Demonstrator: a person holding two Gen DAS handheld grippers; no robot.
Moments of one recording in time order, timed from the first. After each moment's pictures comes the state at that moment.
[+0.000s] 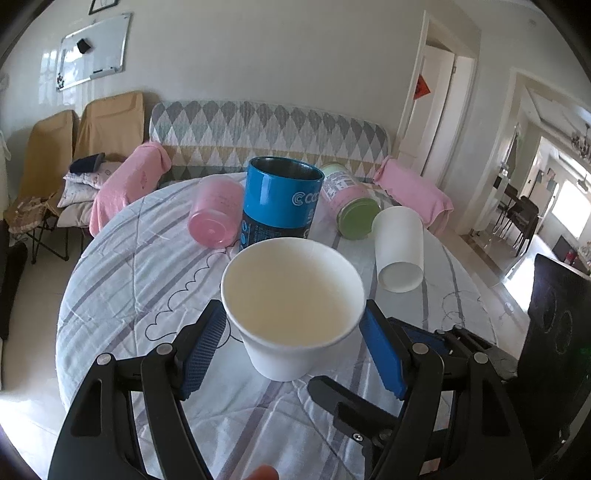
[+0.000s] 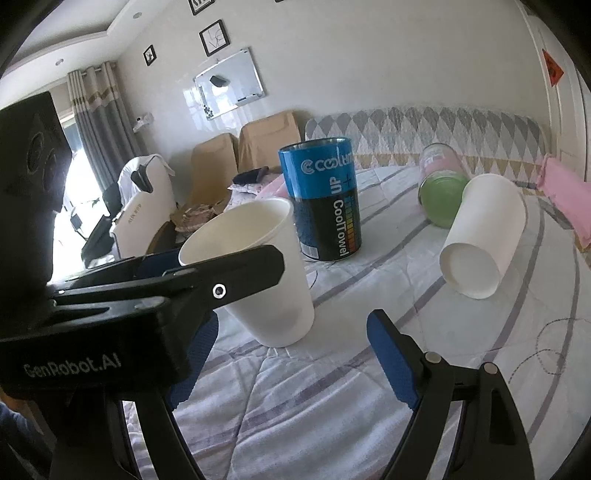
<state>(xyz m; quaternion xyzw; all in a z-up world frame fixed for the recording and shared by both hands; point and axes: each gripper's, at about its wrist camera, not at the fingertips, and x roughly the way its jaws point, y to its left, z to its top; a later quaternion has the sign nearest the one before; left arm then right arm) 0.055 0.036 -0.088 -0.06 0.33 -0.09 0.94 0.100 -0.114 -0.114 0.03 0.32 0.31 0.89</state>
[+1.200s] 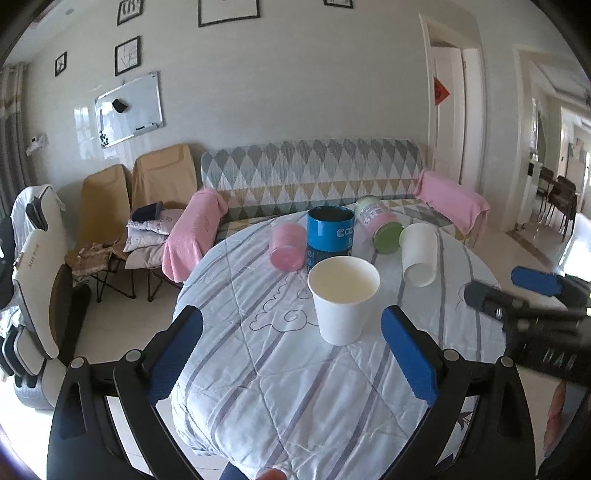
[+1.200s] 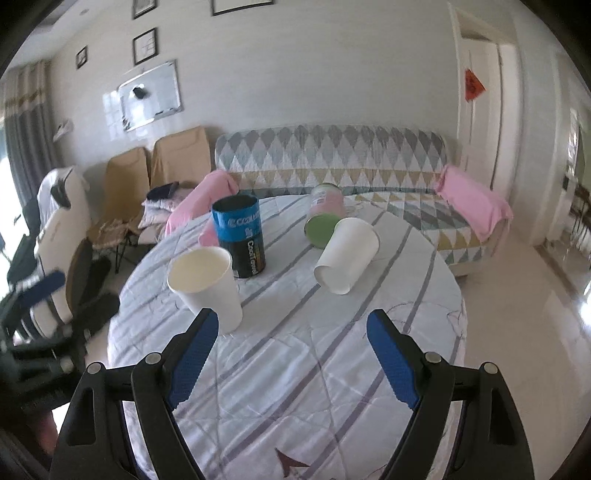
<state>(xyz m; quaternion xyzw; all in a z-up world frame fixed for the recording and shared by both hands) -0.040 0.047 -0.026 0.03 0.28 0.01 0.96 0.031 -0.151 -0.032 0.02 0.33 0.11 0.94</state>
